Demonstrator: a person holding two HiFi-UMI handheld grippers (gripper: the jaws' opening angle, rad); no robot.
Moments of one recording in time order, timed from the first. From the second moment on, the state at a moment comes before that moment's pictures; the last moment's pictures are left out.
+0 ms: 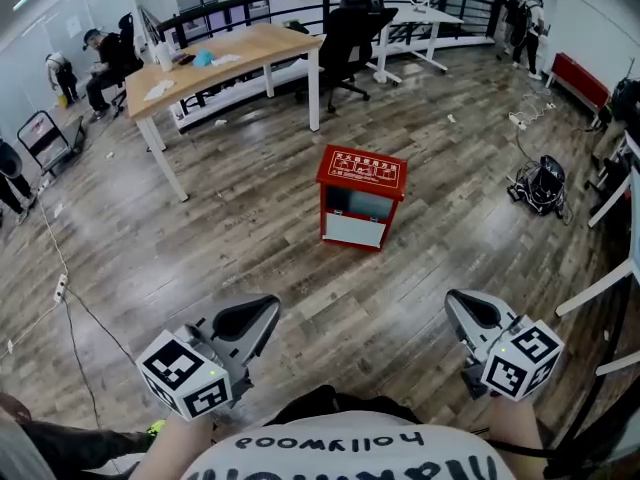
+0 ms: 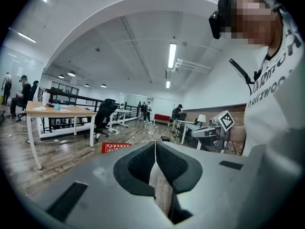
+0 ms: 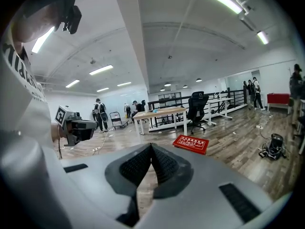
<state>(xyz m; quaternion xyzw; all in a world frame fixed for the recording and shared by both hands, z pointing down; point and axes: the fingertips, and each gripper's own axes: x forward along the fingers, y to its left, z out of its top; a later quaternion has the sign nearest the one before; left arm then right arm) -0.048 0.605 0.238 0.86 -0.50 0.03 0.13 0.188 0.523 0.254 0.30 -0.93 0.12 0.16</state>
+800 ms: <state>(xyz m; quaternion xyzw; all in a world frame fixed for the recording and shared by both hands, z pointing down) -0.100 0.518 0.243 0.85 -0.52 -0.01 0.10 0.170 0.417 0.248 0.34 -0.92 0.09 0.17</state>
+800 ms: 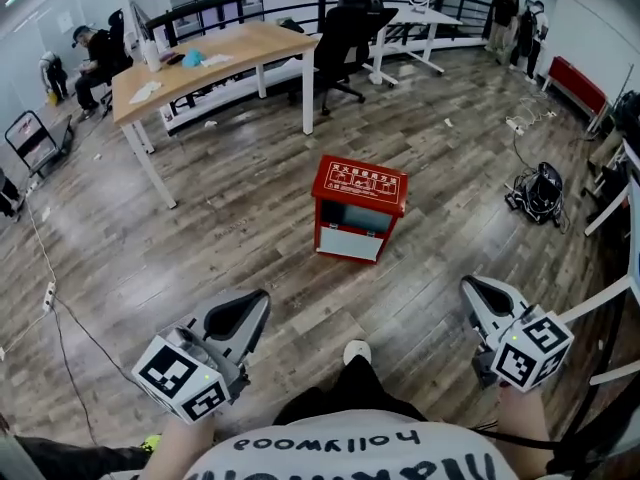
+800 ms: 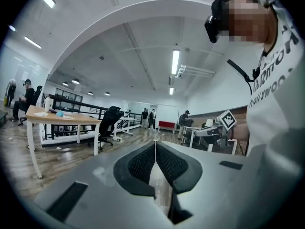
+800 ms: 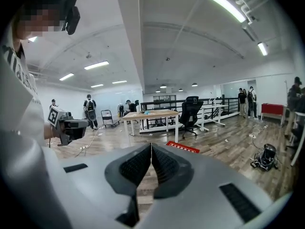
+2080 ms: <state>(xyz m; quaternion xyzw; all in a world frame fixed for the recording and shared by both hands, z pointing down) -0.063 0.207 0.303 0.83 -0.53 -0.01 0.18 0.164 0.138 0.304 0.22 -0.95 0.12 0.19</state>
